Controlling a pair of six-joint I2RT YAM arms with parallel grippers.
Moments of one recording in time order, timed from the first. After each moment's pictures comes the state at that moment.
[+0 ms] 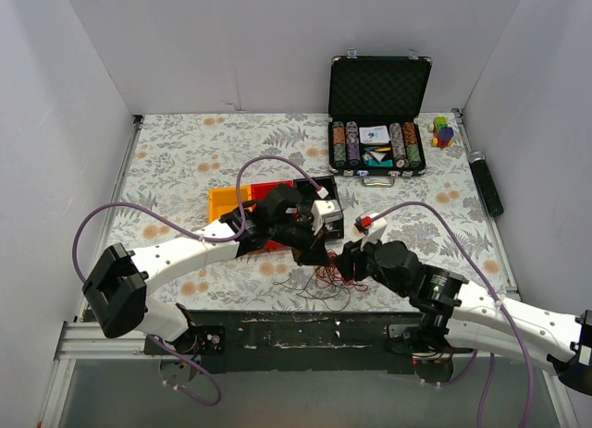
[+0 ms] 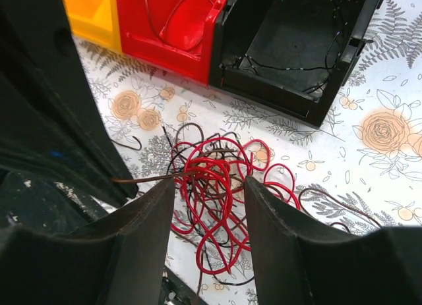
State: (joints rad) left arm -0.91 1.41 0.98 -0.23 0.64 -0.07; right arm 1.10 0.66 0.44 -0.19 0.30 0.41
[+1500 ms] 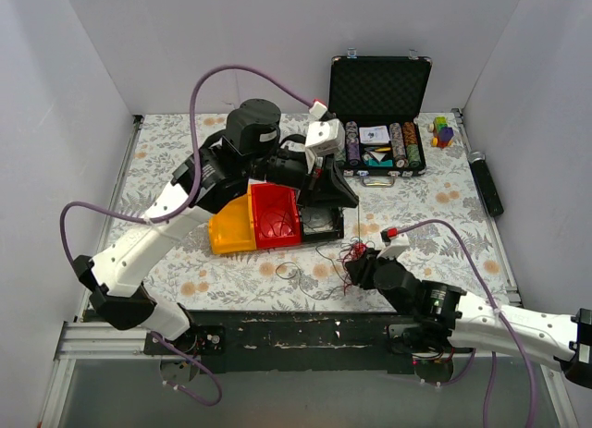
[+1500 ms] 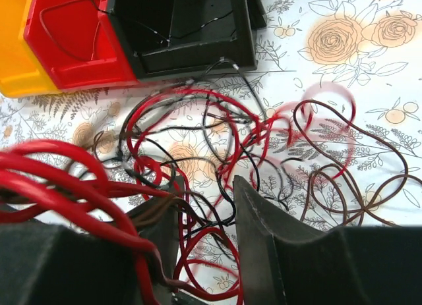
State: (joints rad) left arm -0.91 1.48 1.84 -0.59 0.85 0.04; right arm 1.20 0.59 0.25 -0.19 0.62 0.82
